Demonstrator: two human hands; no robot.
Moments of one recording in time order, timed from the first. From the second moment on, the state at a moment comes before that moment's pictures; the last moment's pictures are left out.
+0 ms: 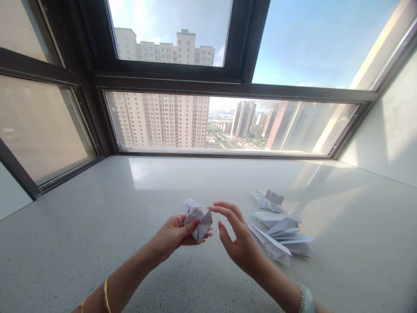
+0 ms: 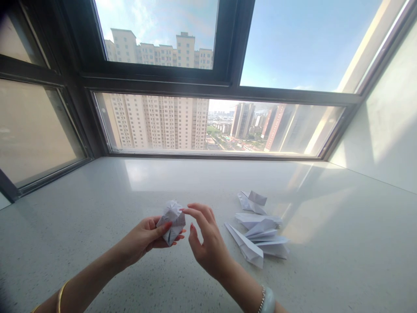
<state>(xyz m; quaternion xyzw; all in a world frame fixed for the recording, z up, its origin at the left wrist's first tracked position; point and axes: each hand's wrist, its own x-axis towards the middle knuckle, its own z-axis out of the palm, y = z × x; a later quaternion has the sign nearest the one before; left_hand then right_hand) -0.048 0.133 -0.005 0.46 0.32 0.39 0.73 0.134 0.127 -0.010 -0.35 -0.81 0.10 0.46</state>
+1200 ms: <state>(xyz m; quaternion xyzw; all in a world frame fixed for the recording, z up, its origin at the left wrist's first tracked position) -0.038 0.118 -0.007 0.64 0.38 0.48 0.46 0.128 0.120 -0.002 -0.31 -0.79 0.11 0.51</state>
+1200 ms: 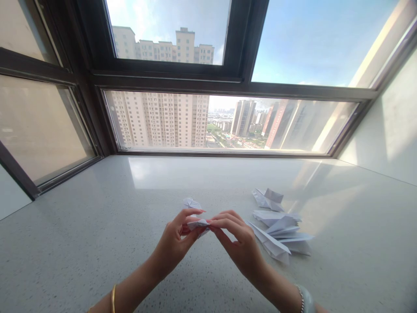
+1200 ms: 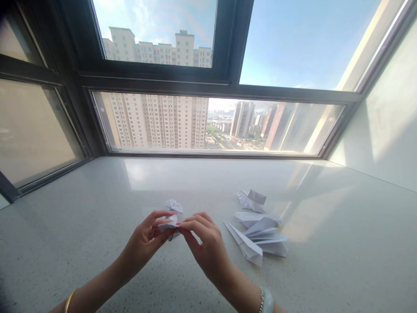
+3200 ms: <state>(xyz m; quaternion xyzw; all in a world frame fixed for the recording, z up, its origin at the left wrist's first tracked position) -0.051 0.129 0.003 0.53 0.32 0.37 0.70 0.135 0.124 -0.013 -0.26 -0.85 0.11 0.45</state>
